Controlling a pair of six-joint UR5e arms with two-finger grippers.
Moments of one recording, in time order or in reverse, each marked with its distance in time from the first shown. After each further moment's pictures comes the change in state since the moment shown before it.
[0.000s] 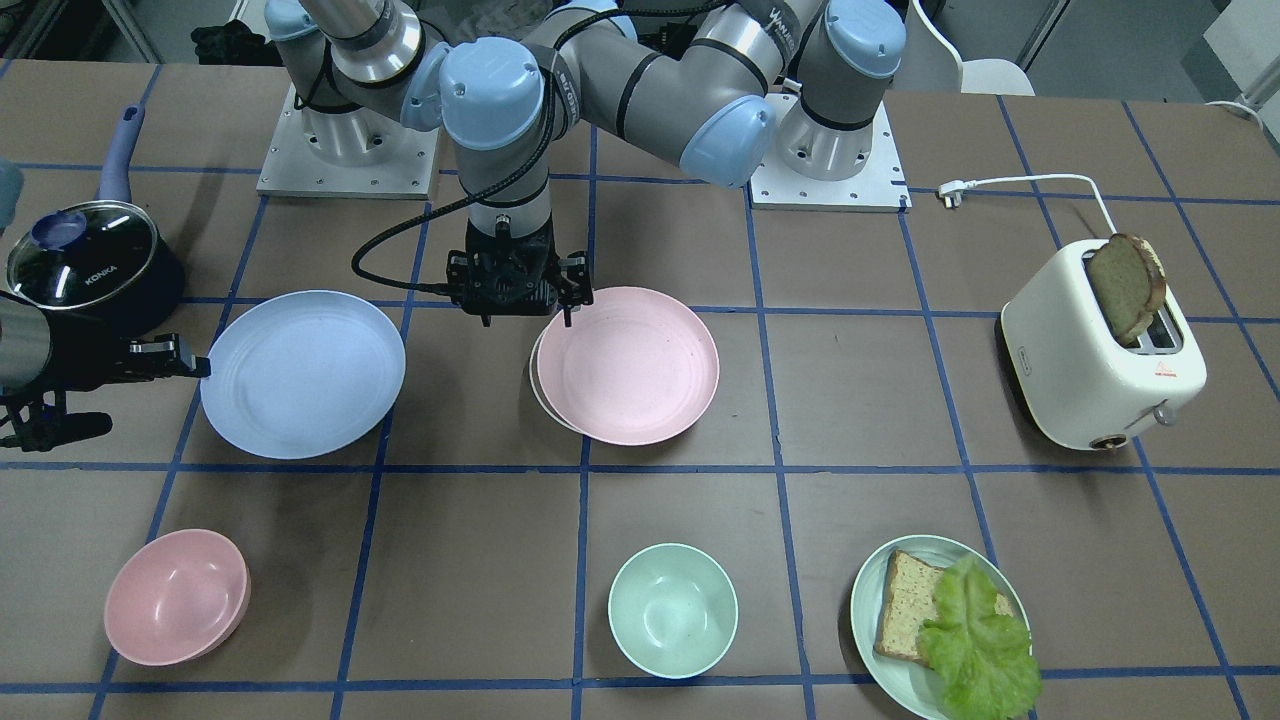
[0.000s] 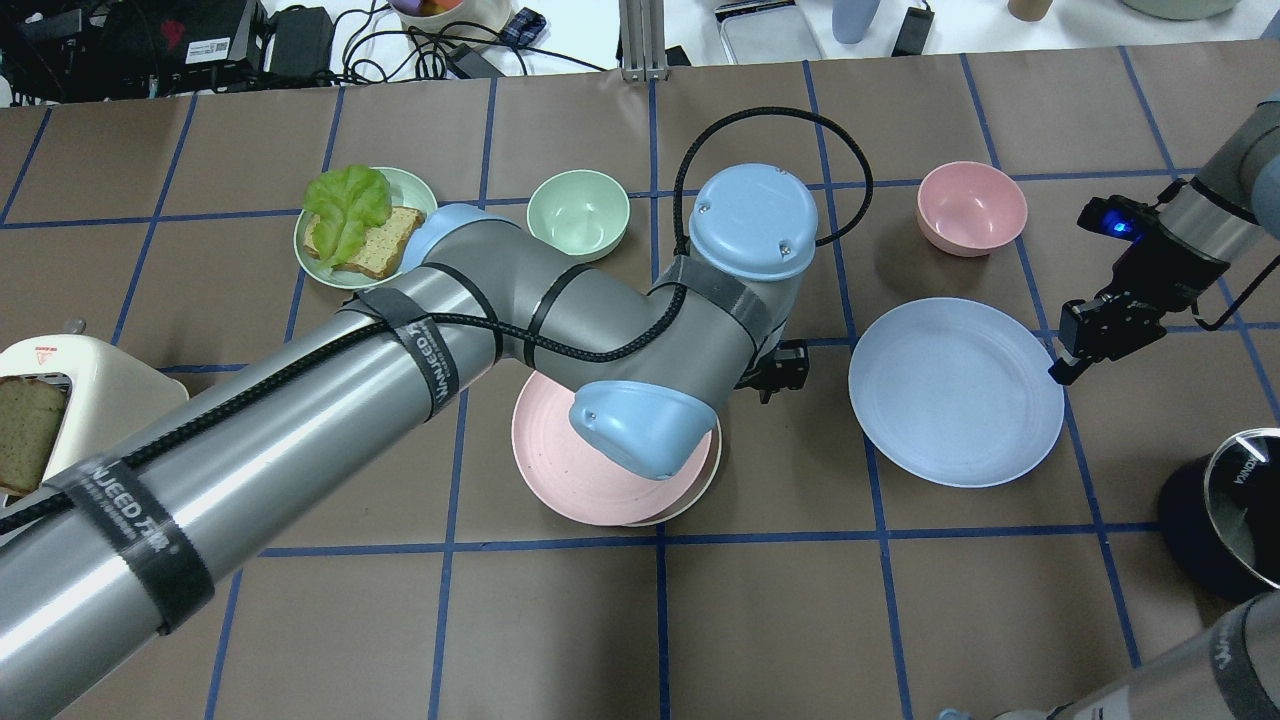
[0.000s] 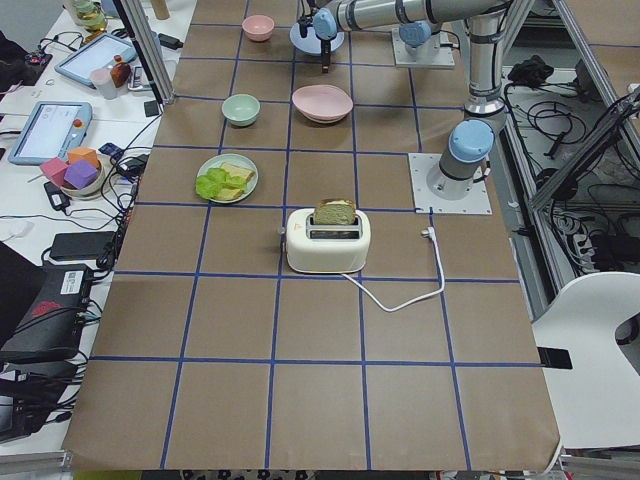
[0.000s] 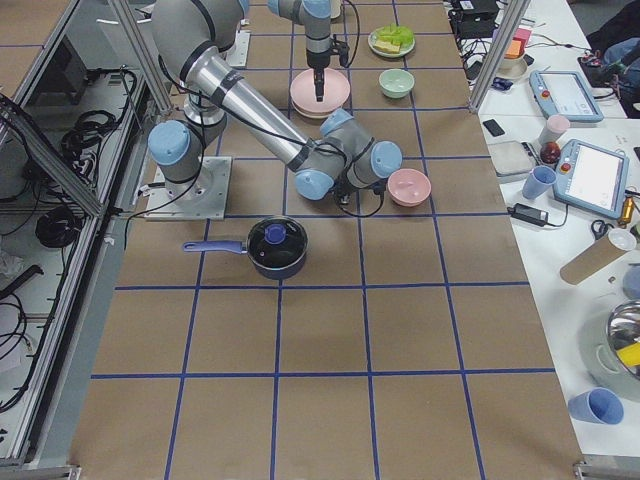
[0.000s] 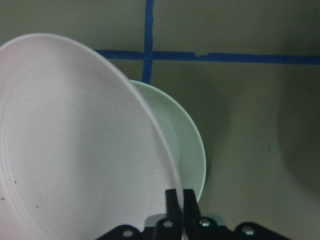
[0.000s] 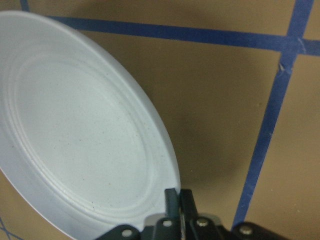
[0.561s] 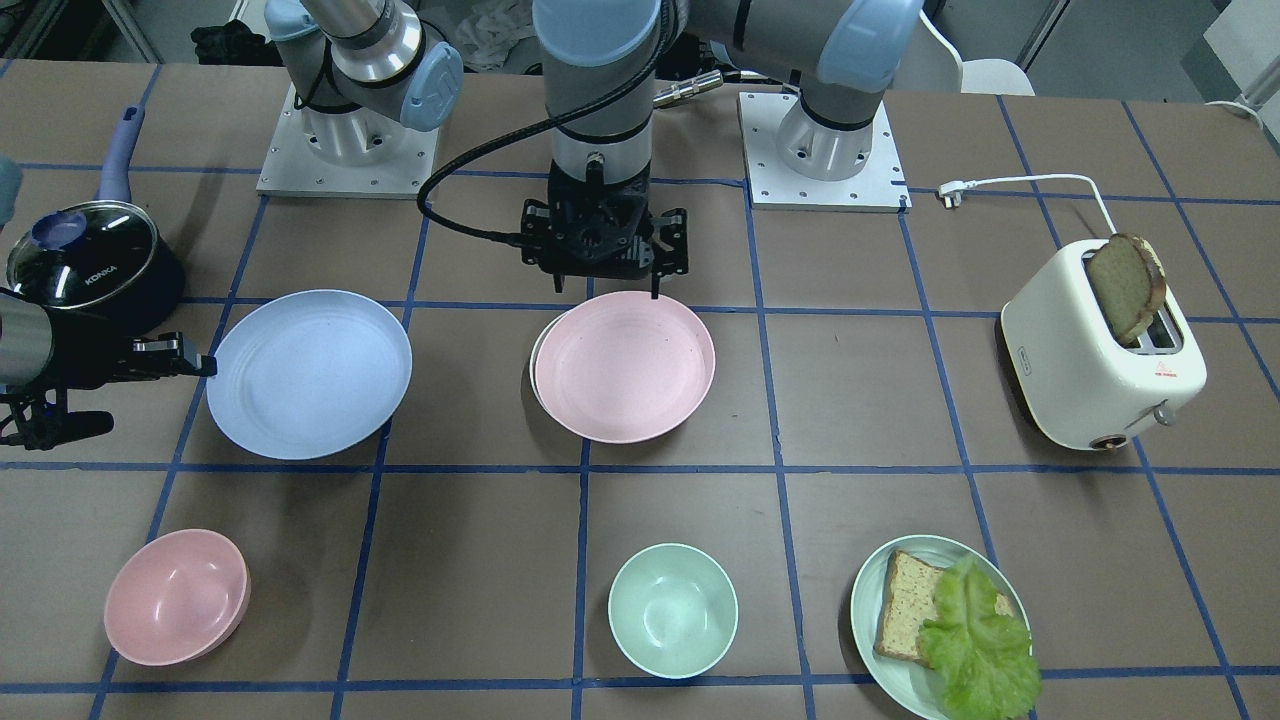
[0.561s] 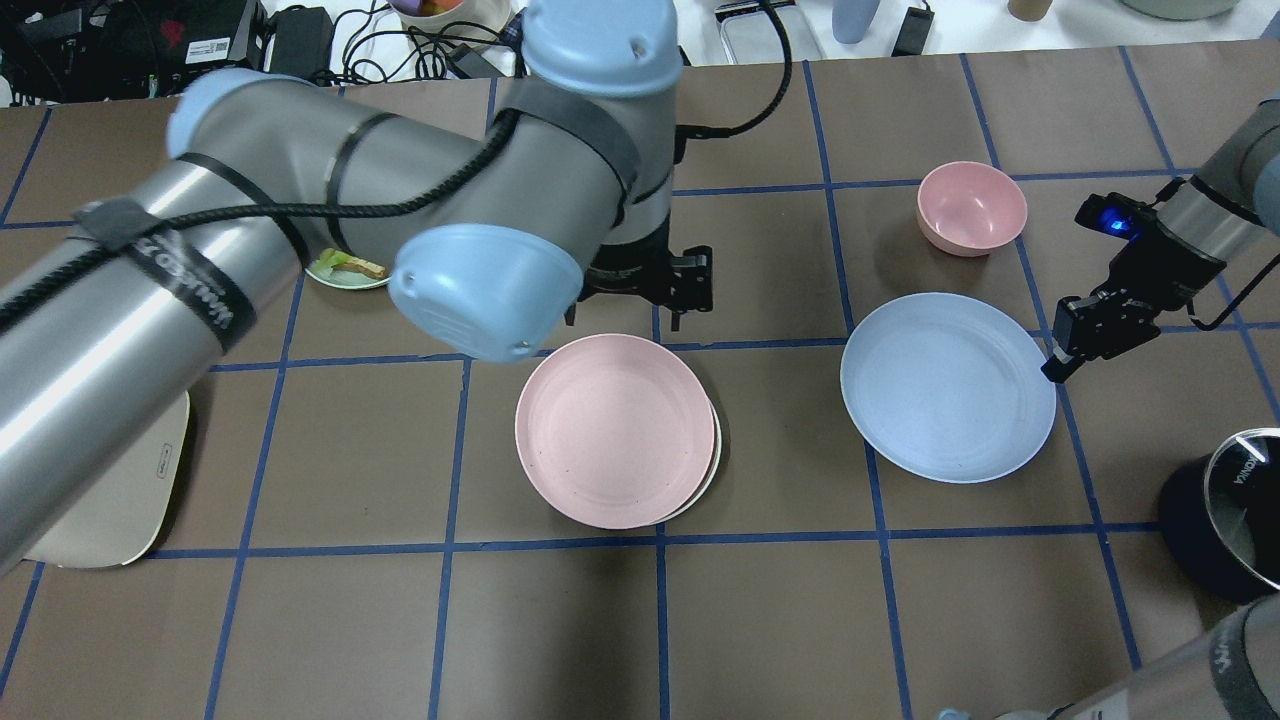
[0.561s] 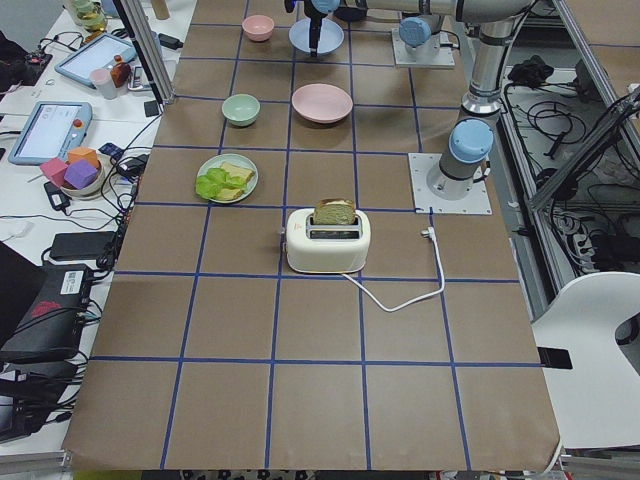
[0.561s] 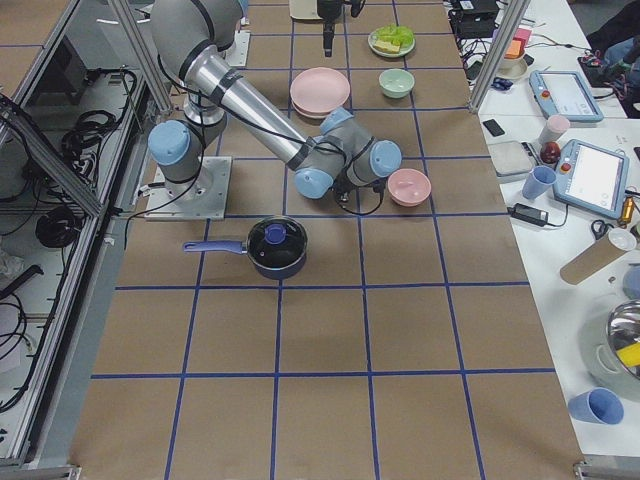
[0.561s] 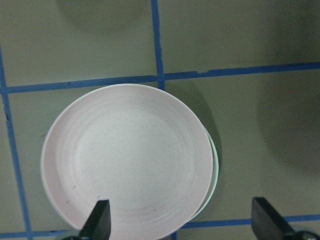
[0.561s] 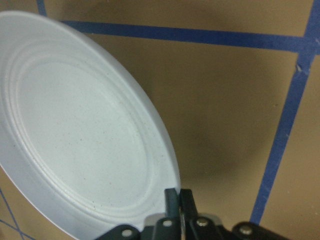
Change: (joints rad) left arm 0.186 0.153 0.118 -0.304 0.011 0.281; right arm 0.003 -0.009 0.000 0.021 0.040 0.010
